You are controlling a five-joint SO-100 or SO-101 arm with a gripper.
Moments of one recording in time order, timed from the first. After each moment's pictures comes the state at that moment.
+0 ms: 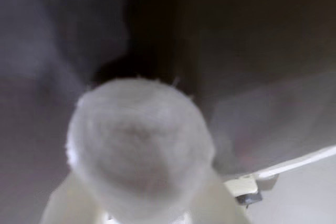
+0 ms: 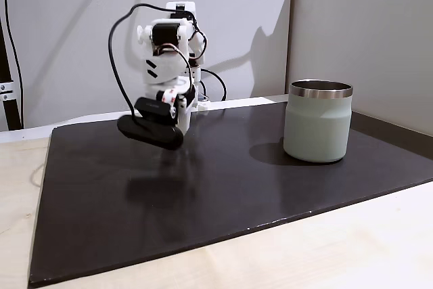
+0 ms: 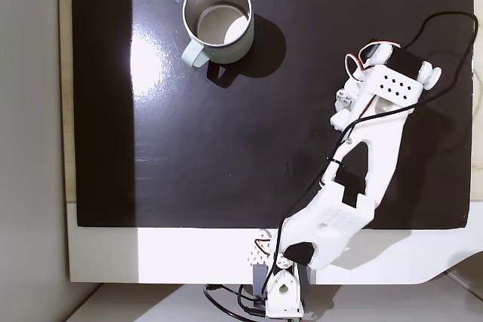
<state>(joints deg) 24.8 48.8 53.4 99.4 -73.1</state>
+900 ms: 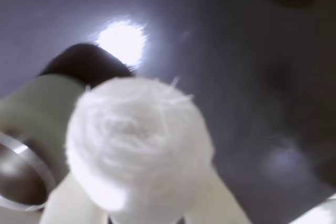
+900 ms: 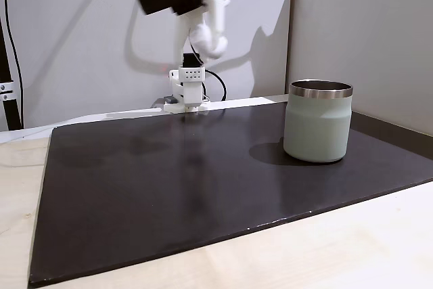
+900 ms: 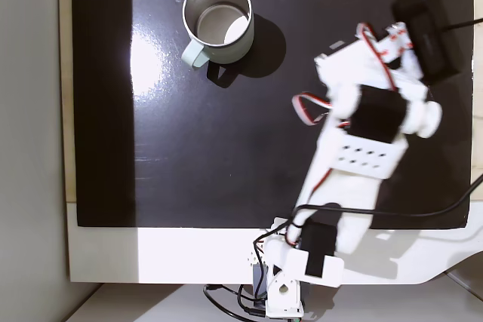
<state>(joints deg) 10.3 78.4 43.4 99.6 -38.1</state>
